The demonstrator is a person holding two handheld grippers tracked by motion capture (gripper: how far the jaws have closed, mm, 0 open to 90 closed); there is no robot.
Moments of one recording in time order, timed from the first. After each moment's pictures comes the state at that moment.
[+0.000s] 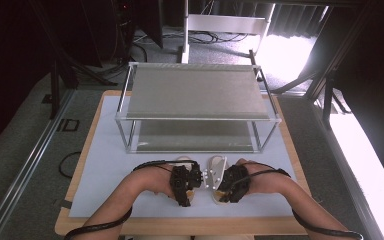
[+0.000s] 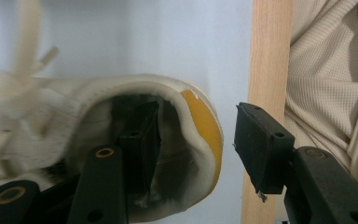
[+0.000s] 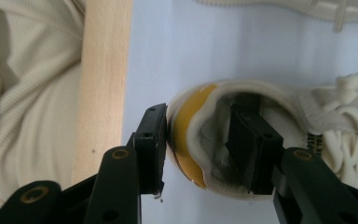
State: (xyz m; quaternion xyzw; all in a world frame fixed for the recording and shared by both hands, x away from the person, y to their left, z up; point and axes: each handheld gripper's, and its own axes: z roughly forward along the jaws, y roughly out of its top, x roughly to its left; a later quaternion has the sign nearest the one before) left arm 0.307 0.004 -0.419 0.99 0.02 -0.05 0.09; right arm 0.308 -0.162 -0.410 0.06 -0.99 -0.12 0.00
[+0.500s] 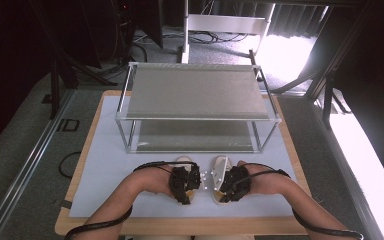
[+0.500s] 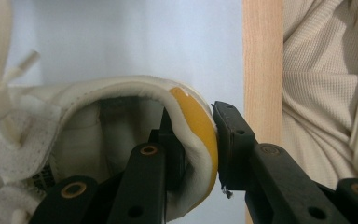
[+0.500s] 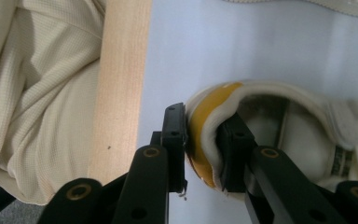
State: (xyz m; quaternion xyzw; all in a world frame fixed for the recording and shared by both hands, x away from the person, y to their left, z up) left arm 0.307 0.007 -0.420 0.99 -0.02 -0.06 0.11; right arm 0.308 -0.165 -0.411 0.07 -0.99 -0.13 0.03
